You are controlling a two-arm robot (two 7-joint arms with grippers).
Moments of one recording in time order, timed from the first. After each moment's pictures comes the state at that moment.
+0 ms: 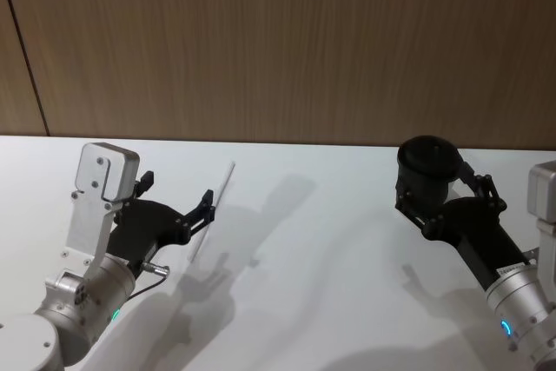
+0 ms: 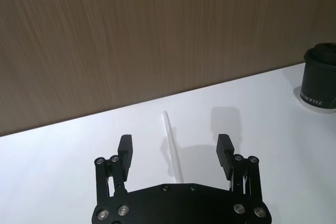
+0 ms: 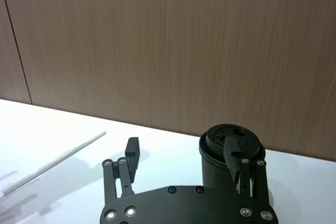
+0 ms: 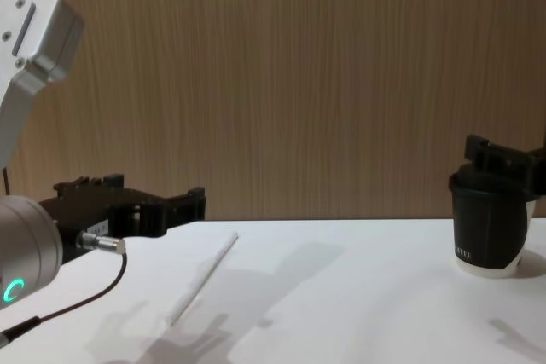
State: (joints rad) left arm -0.09 0.35 0.35 -1.73 -0.31 0.16 0.06; right arm -0.01 0.34 -0.23 -1.77 0.29 0.03 0.07
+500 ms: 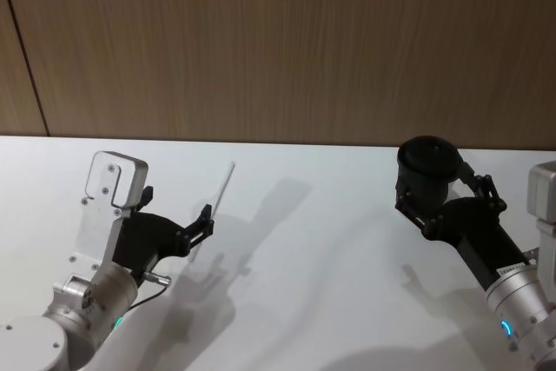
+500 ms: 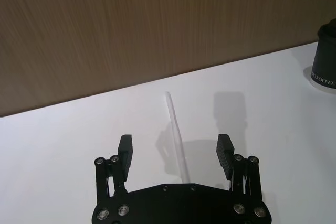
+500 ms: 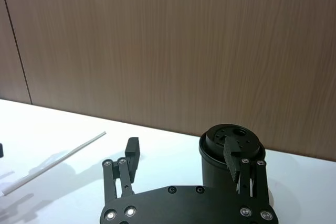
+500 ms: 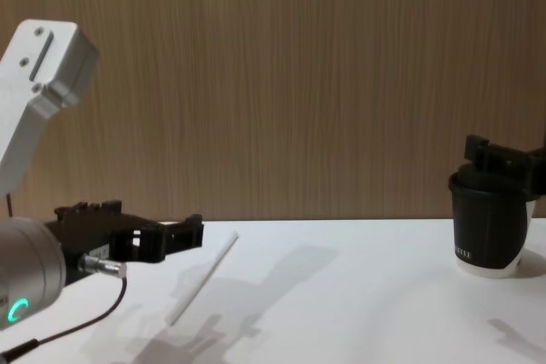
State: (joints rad) left arm -0.09 0.34 0.36 -1.72 -0.29 0.23 0.07; right arm -0.01 0.34 -0.23 -1.77 0.29 0.03 0.07
